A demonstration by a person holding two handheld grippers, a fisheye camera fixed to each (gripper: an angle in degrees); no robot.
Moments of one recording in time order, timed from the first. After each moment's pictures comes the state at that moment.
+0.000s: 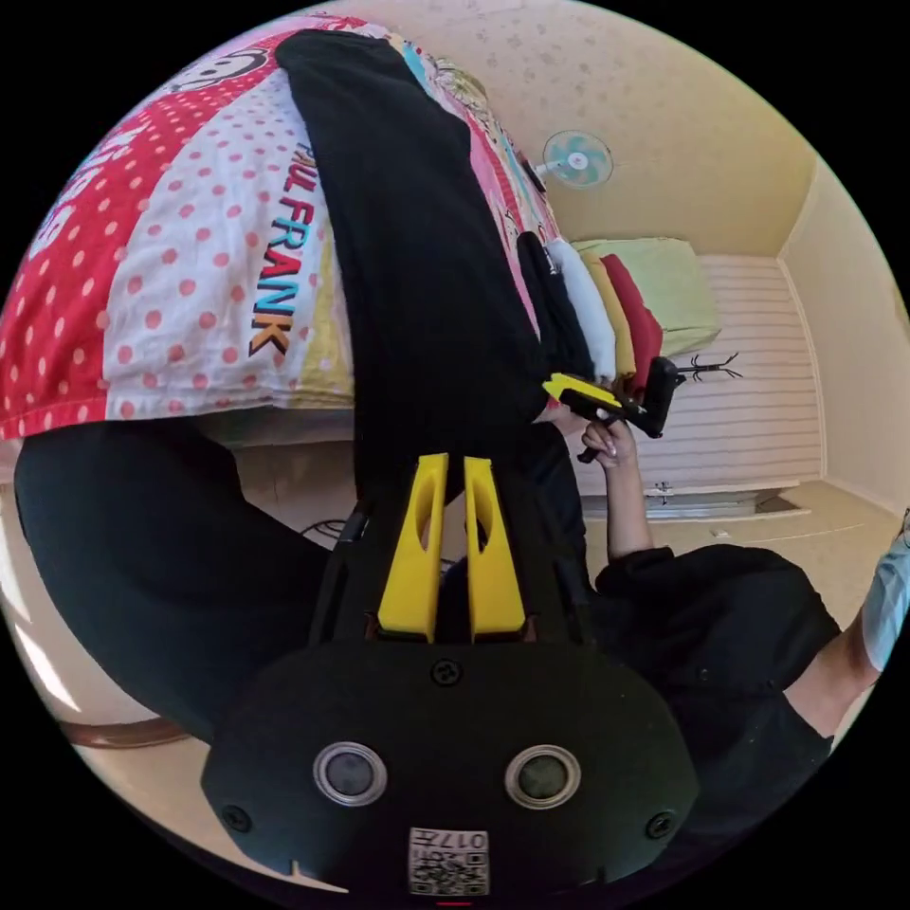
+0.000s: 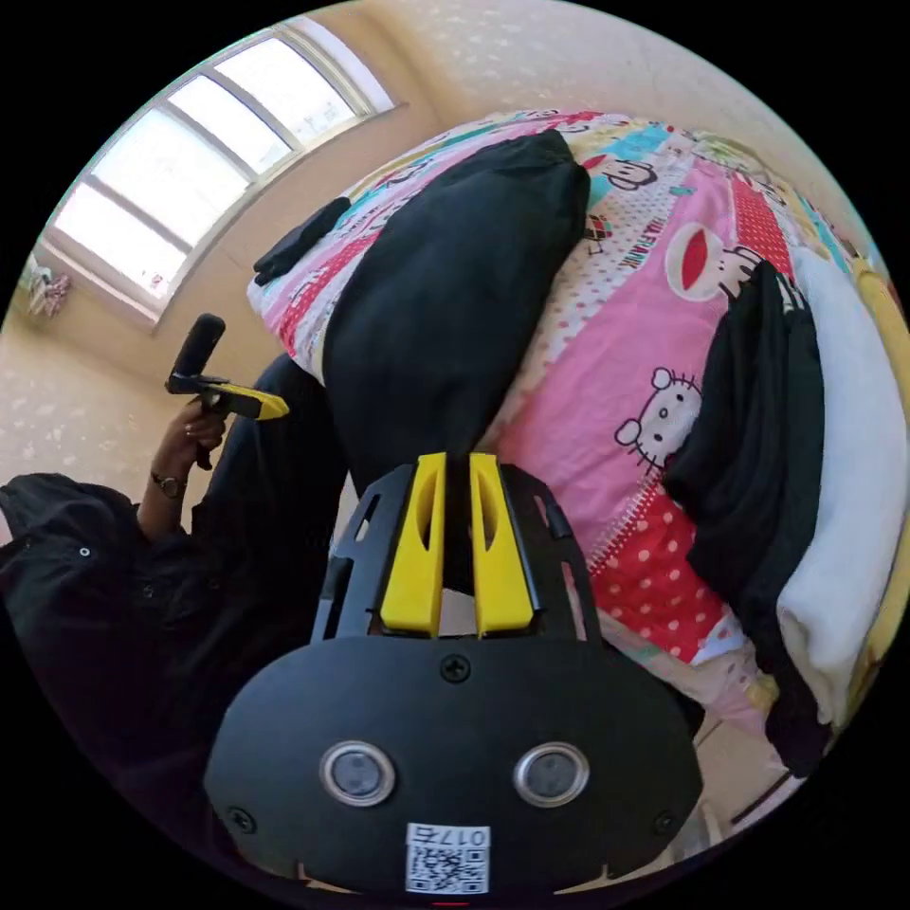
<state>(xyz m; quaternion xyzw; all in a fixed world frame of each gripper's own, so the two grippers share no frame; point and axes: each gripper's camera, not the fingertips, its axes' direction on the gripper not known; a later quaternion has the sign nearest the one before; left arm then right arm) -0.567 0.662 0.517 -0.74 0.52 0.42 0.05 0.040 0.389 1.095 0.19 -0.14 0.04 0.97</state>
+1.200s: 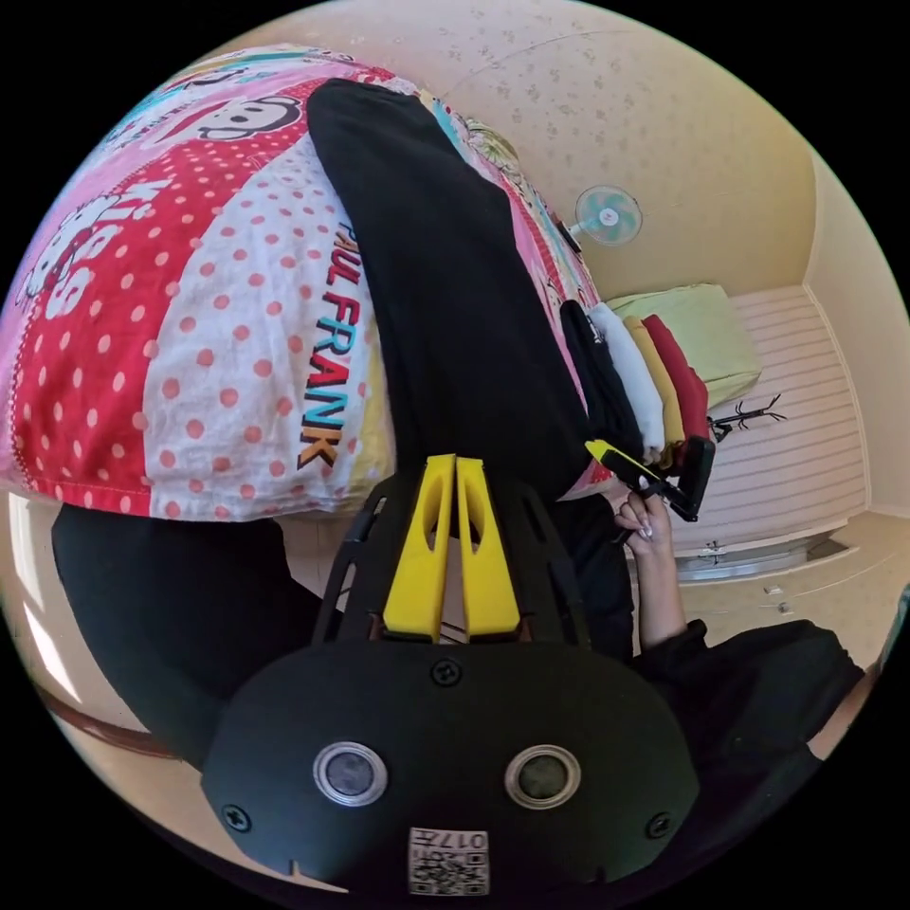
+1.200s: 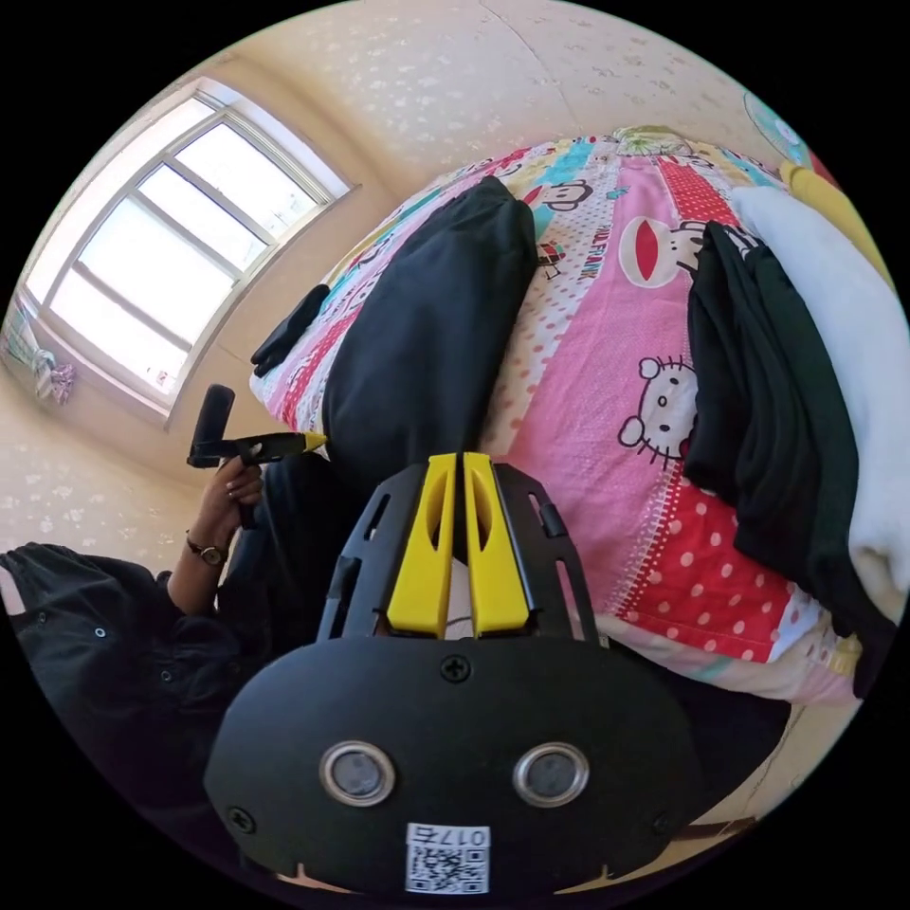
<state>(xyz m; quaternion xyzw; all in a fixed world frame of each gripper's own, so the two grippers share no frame) -0.544 0.671 0.463 -0.68 0.56 0.44 0.17 0.034 0.445 1.062 0.29 -0.20 0.11 0.93</state>
